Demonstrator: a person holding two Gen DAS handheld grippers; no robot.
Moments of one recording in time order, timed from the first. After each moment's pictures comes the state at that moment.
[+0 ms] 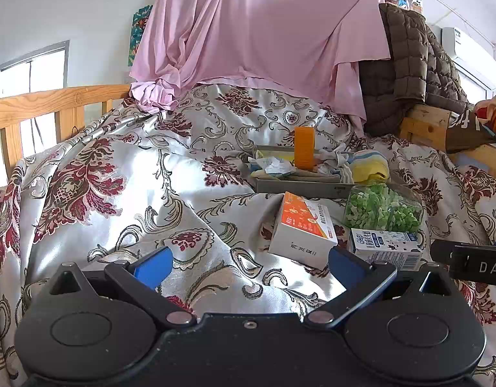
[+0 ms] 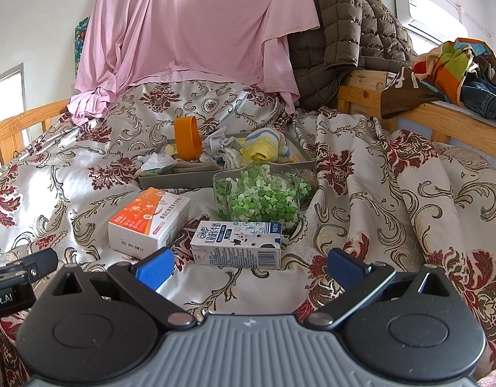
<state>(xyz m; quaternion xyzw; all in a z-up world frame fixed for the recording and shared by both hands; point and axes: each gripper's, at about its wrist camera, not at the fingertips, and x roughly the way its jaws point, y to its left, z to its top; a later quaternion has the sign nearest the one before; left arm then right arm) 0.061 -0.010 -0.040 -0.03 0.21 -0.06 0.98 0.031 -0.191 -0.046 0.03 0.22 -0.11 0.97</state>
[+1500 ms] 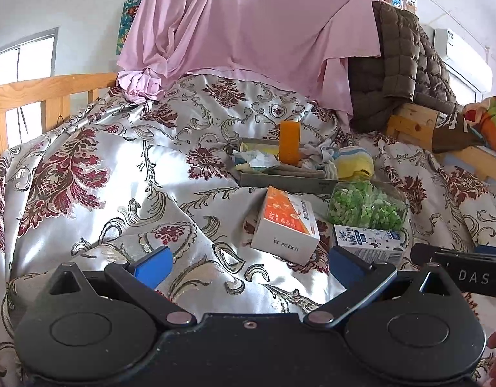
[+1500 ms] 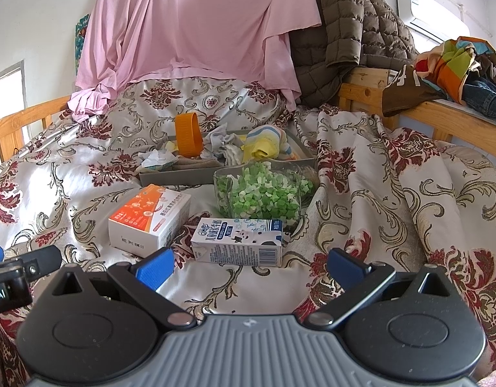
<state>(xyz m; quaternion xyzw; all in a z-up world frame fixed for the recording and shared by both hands) 0.062 -0.011 -0.038 -0.05 0.23 -0.09 0.97 0.033 -0.191 -0.049 0.02 0.22 -0.11 0.97</state>
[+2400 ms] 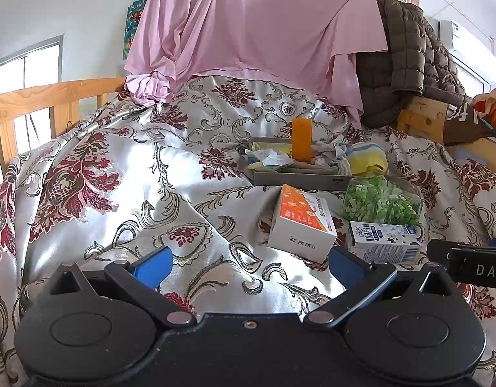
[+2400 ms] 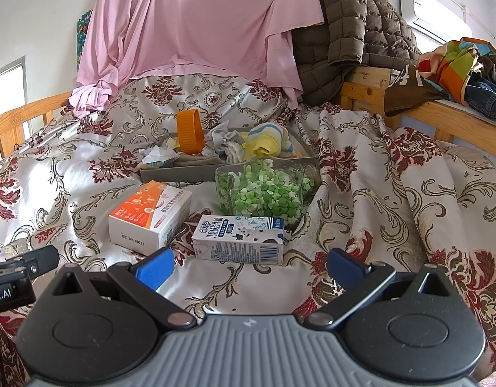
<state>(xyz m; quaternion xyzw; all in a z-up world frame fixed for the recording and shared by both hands) 0.066 -0.008 -0.041 -0.03 0.23 -0.07 0.97 0.033 -0.190 -0.049 0.02 0.23 -0.11 0.97</state>
